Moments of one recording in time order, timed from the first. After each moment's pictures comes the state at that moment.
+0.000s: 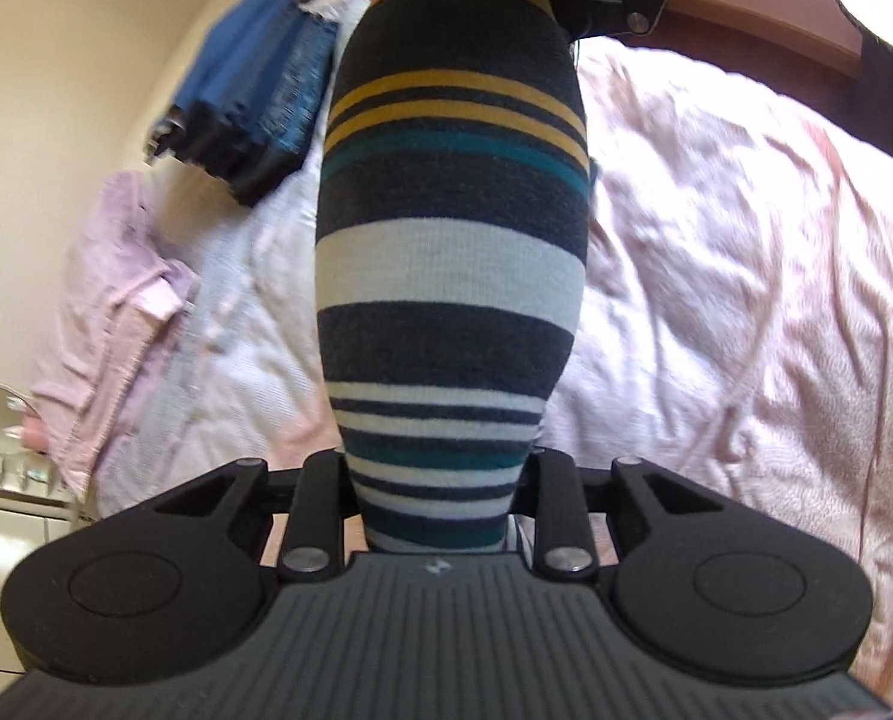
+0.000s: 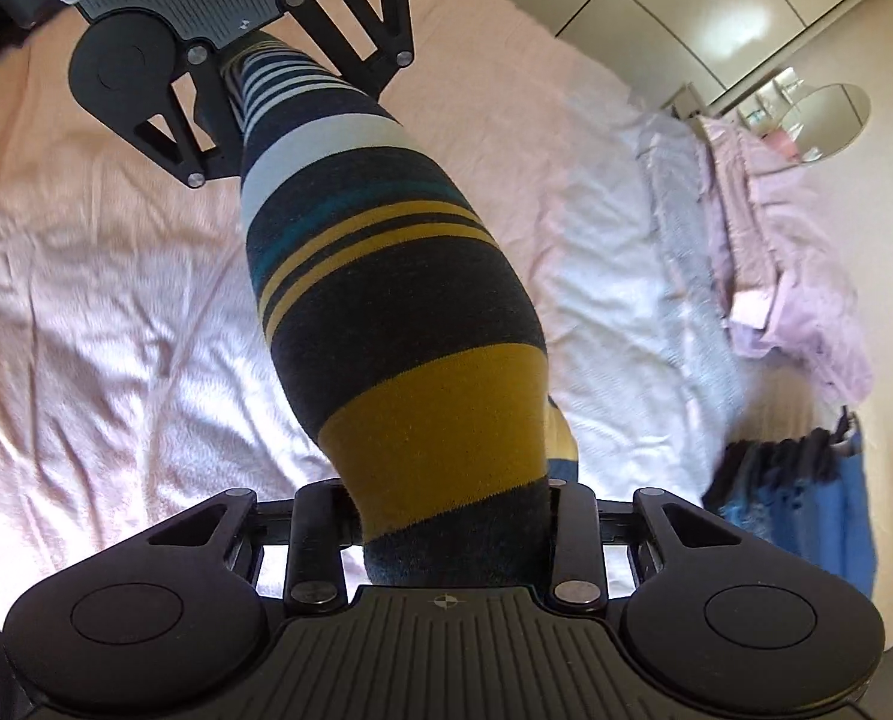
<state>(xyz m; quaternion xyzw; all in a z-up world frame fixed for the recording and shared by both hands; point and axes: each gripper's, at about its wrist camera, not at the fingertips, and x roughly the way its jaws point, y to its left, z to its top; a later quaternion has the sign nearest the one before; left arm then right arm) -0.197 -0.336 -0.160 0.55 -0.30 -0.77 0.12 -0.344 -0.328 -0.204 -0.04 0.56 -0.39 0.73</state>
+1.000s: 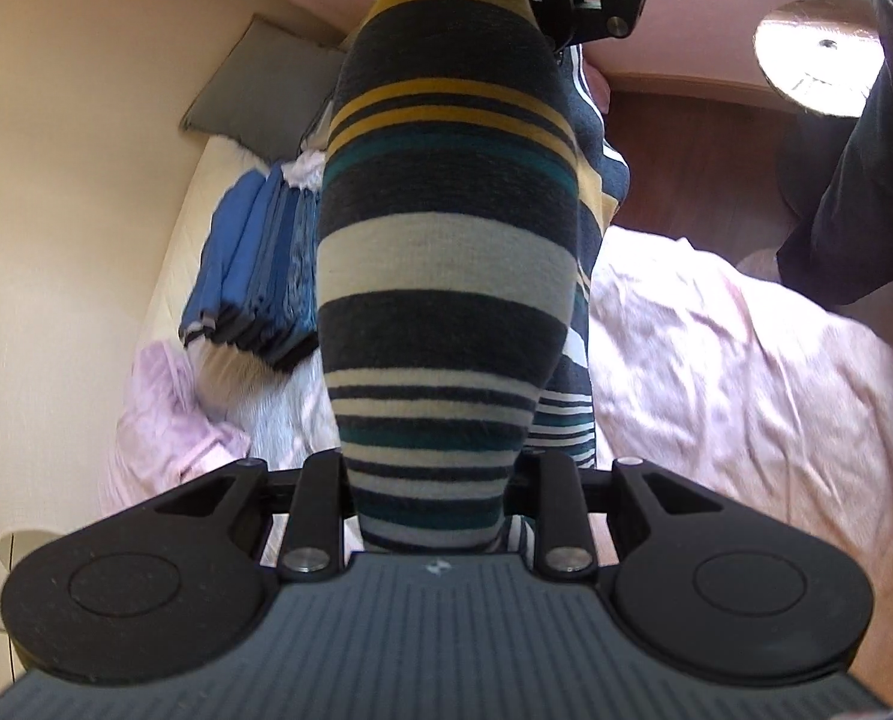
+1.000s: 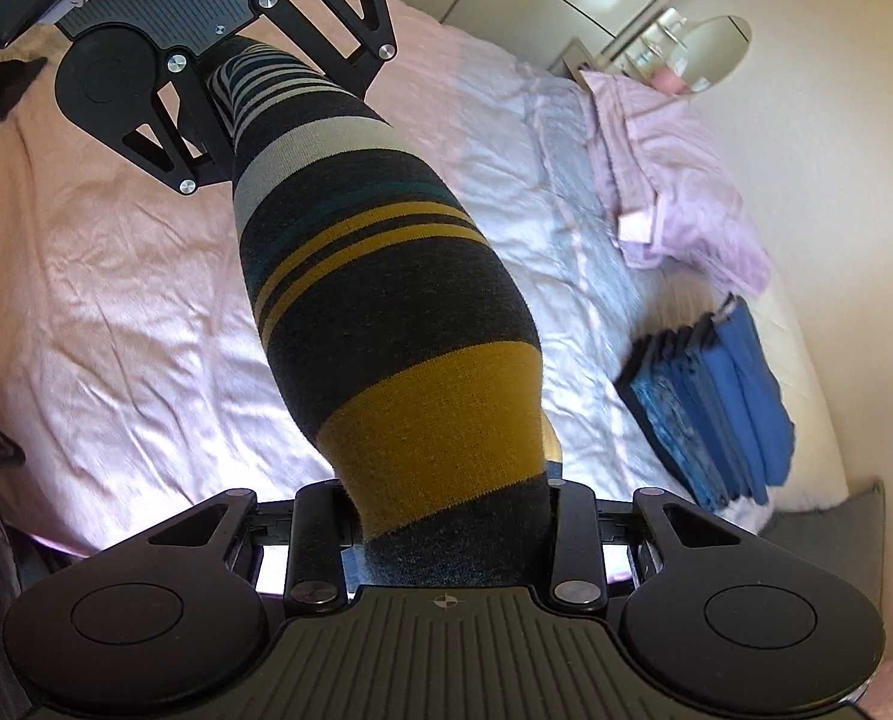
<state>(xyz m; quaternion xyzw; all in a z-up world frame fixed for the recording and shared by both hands) -0.257 -0.223 -0.071 0.48 -0.40 -0.78 0.06 -0.388 -0.185 -0.095 0.01 0.54 -0.48 0.69</state>
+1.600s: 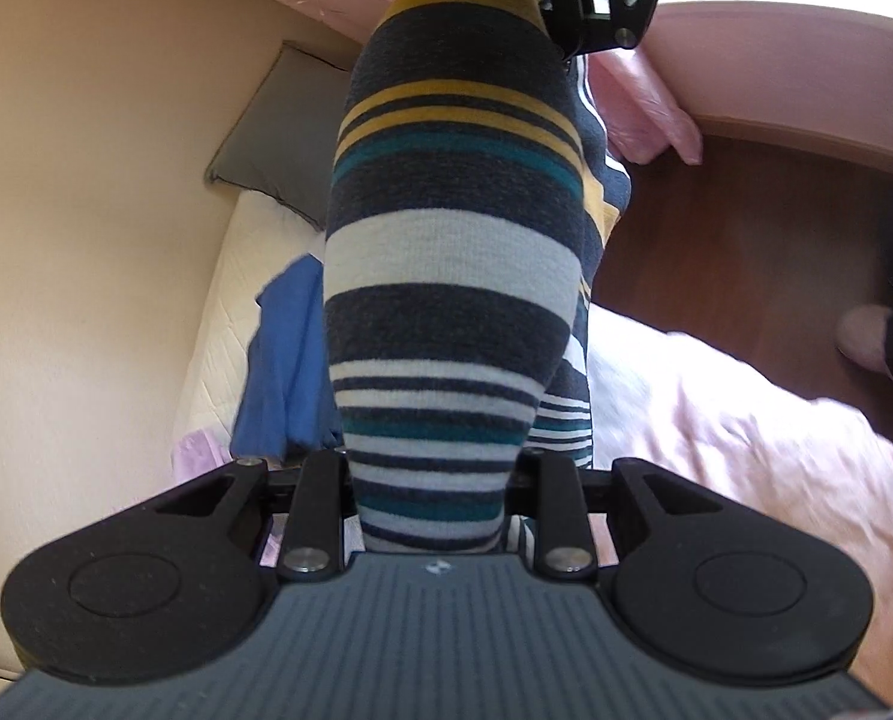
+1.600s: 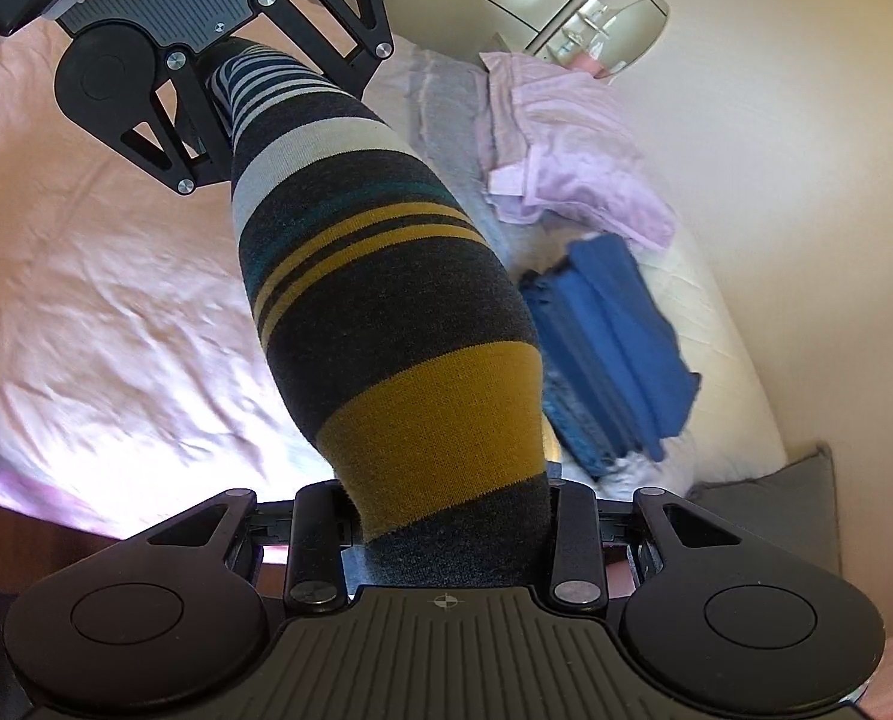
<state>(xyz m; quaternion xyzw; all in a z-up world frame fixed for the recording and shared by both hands) -0.519 -0.269 -0.043 0.46 -0.42 -0.78 0.08 -0.636 -0.236 -0.050 -0.01 0.51 -0.51 0.69</state>
